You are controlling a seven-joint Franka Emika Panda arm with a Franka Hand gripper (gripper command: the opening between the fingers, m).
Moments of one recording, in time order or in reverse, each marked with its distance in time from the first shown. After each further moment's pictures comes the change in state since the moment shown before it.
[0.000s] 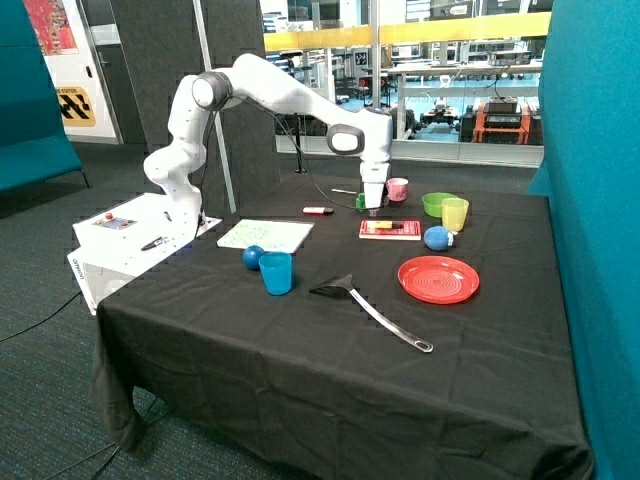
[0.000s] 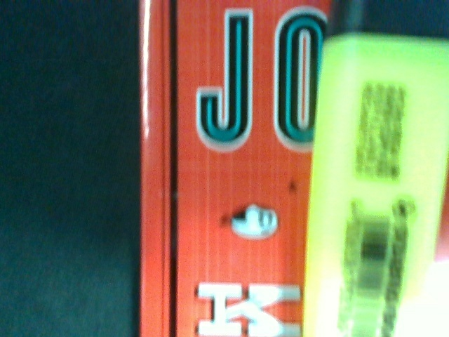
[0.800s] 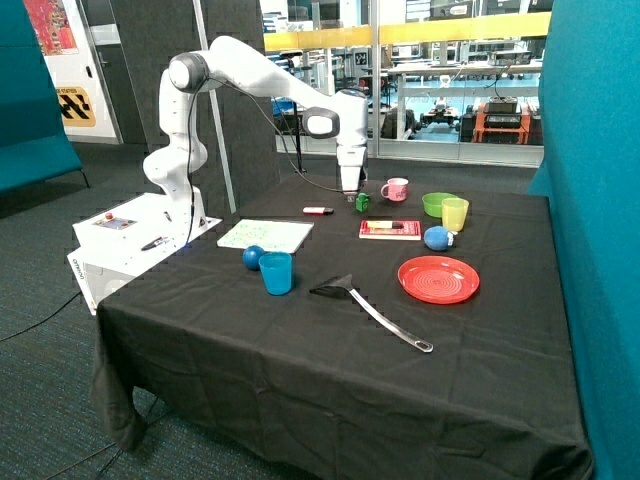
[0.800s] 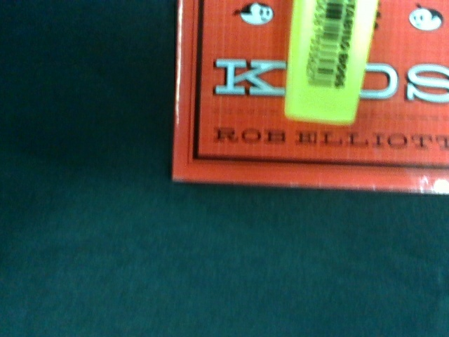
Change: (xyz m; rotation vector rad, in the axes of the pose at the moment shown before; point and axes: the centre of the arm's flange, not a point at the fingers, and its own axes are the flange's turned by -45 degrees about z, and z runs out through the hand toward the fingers) arm -0.066 -0.003 -0.044 -0.002 0.004 -0.034
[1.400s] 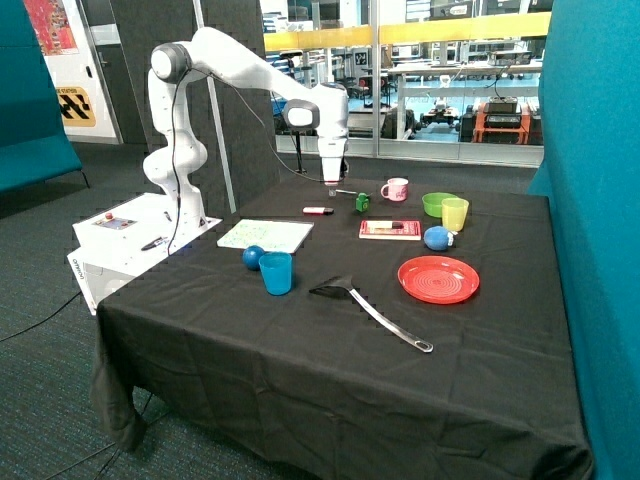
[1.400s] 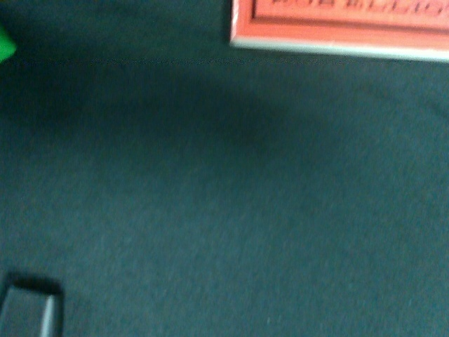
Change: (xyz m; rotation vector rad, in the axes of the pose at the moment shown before) arm -0.053 -0.020 -0.018 0.001 -0.001 -0.043
